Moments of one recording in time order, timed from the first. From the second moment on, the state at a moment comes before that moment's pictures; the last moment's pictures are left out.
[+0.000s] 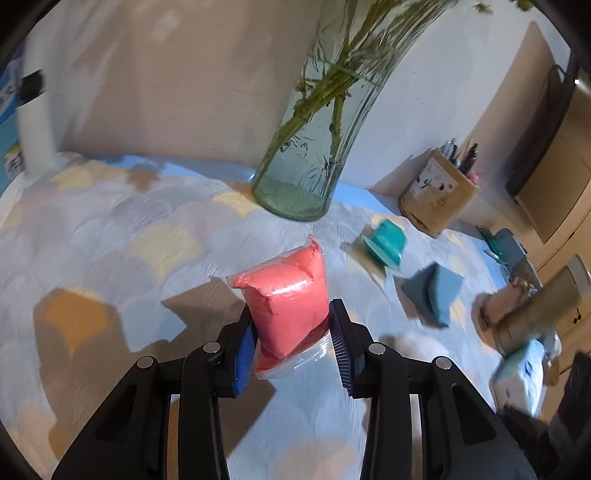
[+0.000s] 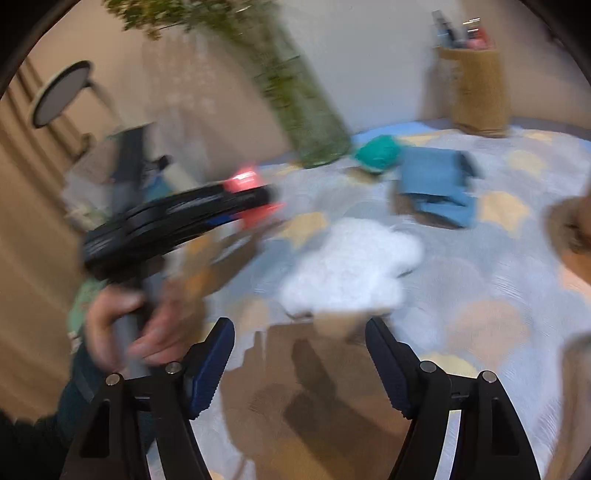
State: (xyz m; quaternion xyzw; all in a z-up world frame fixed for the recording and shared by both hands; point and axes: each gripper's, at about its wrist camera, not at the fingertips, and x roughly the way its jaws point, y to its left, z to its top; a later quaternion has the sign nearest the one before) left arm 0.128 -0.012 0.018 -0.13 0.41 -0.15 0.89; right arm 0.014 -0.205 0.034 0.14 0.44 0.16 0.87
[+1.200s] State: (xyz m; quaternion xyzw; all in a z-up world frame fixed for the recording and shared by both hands) left arm 0.077 -0.013 0.013 -0.12 0.35 -0.15 0.91; right arm 0.013 -0.167 0.030 0.08 0.38 -0.01 0.92
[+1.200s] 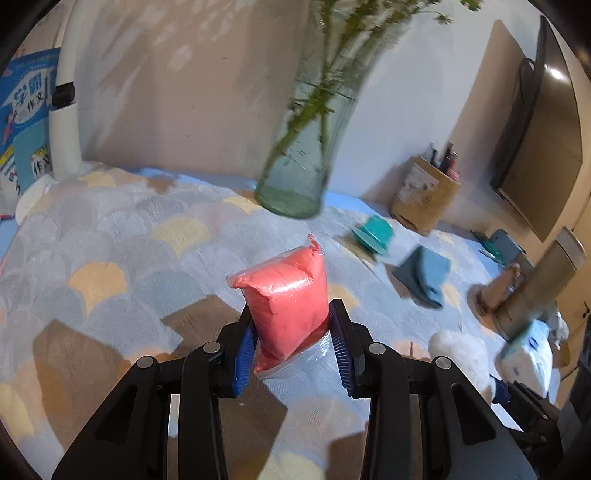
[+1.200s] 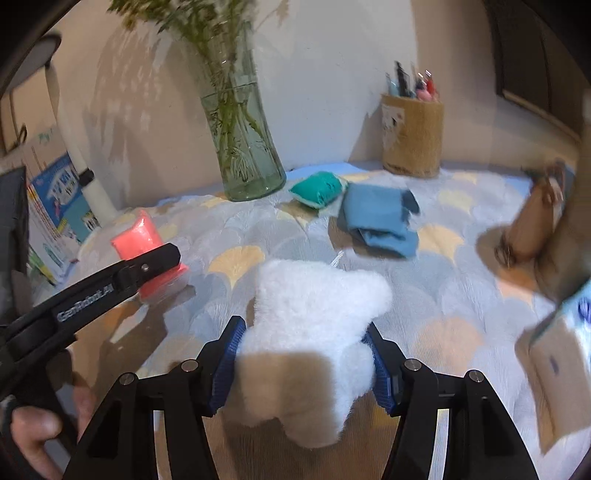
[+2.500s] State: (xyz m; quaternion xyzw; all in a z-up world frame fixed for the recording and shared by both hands) left arm -0.019 -0.446 0.130 0.06 0.29 -0.48 0.82; right arm -0.117 -0.584 0.156 0.32 0.32 -0.22 0.86
